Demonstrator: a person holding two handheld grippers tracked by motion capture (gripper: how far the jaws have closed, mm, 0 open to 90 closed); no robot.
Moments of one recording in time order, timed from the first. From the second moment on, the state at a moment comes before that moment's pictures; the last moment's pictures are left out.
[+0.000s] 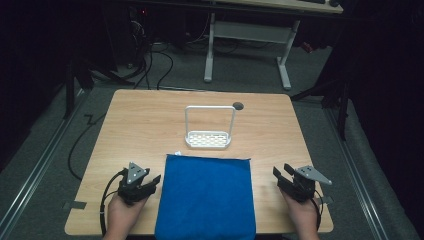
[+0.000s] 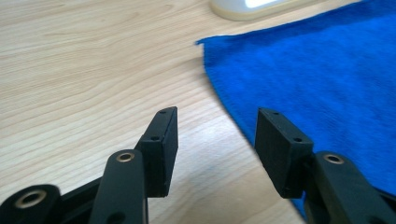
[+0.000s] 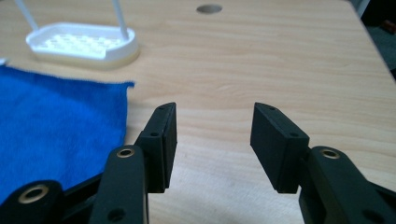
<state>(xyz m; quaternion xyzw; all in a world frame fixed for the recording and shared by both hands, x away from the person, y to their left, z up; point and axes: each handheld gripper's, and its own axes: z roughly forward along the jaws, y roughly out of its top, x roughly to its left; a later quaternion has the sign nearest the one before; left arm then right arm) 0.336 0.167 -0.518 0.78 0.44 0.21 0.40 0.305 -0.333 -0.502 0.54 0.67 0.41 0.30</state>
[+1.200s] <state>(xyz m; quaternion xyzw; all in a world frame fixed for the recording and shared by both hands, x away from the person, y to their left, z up) 0.346 0.171 -0.520 0.76 0.44 0.22 0.42 0.311 -0.307 -0.503 0.51 0.70 0.41 0.27</state>
